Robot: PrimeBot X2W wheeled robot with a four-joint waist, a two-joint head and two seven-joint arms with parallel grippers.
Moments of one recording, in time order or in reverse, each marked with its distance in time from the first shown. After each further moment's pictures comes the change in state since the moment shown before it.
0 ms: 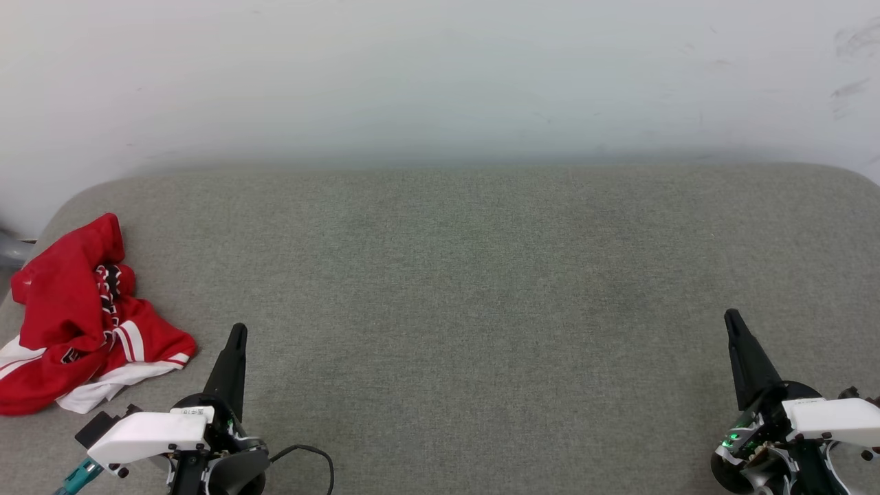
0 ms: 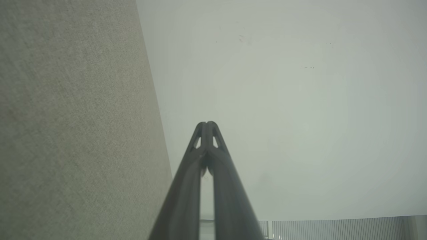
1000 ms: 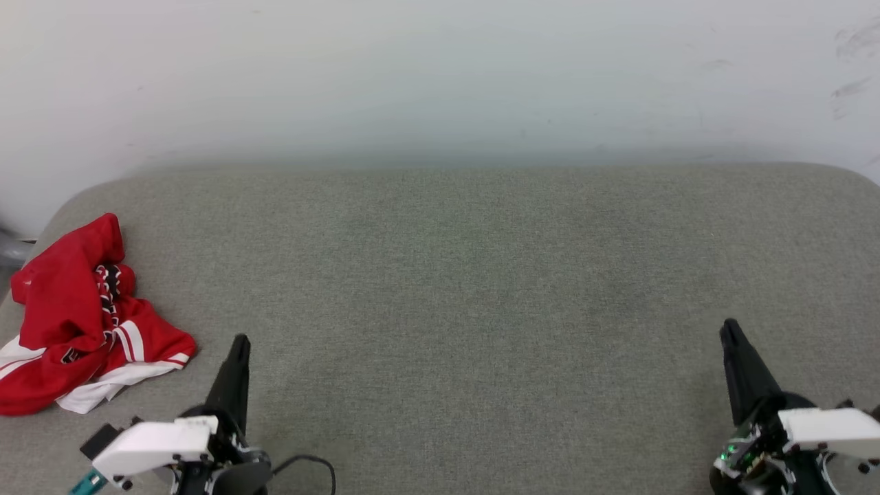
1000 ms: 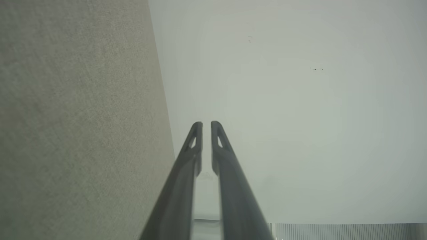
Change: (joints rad) left arm 0.008 -0.001 -0.002 0.012 0.000 0.001 -0.002; right arm 0.009 0.000 0.001 0.012 0.000 0.000 0.000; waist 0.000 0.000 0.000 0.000
